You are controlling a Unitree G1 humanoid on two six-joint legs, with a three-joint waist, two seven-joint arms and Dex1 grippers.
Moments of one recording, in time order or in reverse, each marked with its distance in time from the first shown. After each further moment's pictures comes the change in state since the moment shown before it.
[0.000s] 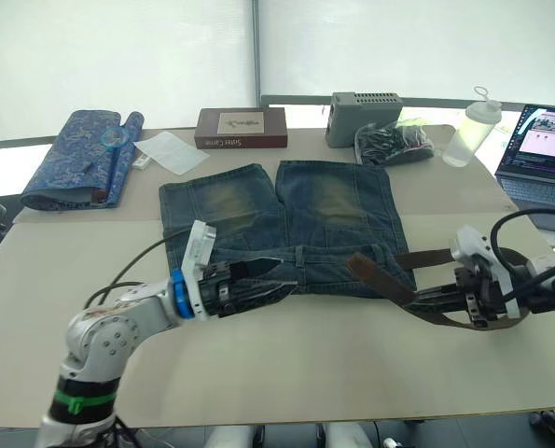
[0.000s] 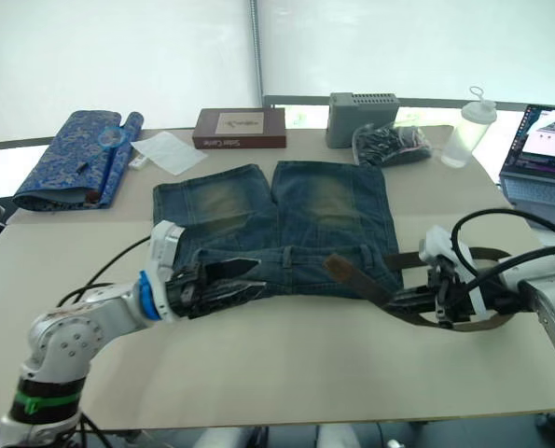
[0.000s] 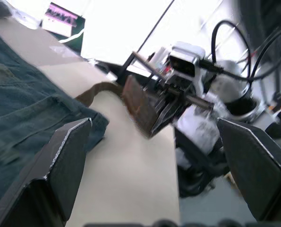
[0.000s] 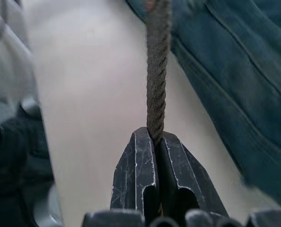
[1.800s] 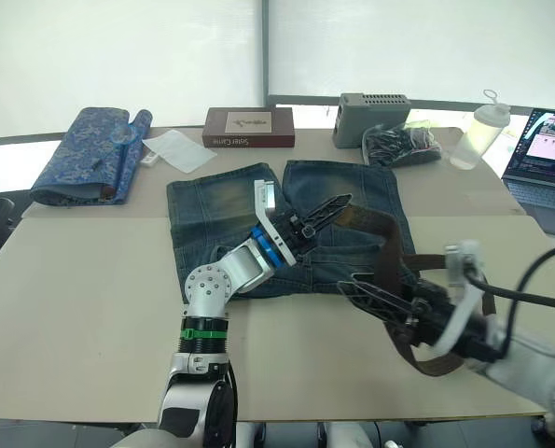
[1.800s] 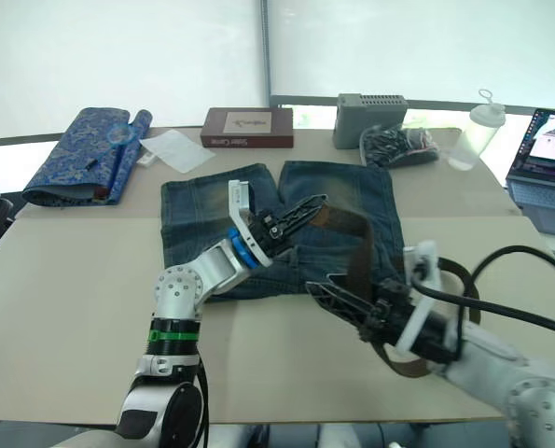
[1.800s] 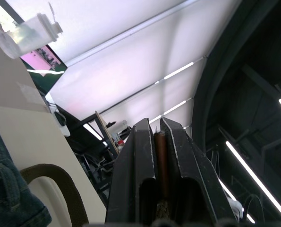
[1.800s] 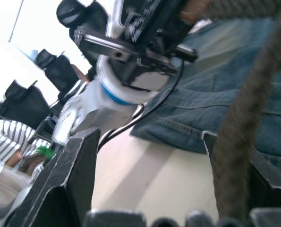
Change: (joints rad) left arm -0.320 -0.506 0.148 0.467 -0.053 0.009 0.310; right arm 0.322 0.563 -0.202 -0.479 0.907 0.106 -1.331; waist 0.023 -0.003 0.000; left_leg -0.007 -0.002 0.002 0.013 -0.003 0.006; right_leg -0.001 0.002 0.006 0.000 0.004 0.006
